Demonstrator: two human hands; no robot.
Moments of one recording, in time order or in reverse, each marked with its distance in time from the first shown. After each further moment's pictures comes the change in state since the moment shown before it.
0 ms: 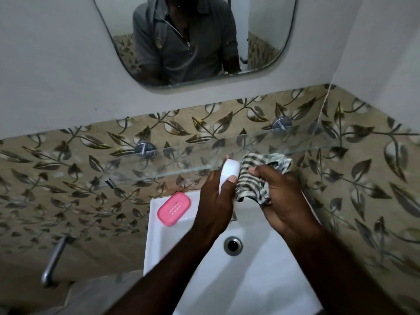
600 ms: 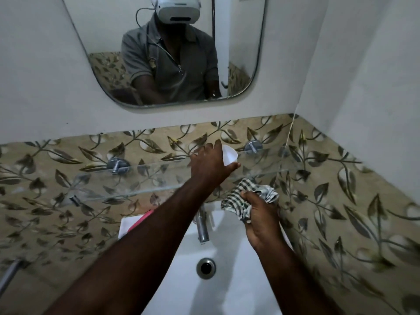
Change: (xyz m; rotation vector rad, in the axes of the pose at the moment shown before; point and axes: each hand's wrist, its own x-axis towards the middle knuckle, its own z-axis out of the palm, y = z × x) left_hand 0.132 0.013 0.058 1.050 -0.050 0.170; right_hand 0.042 0.013 -0.048 0.106 0.231 -0.084
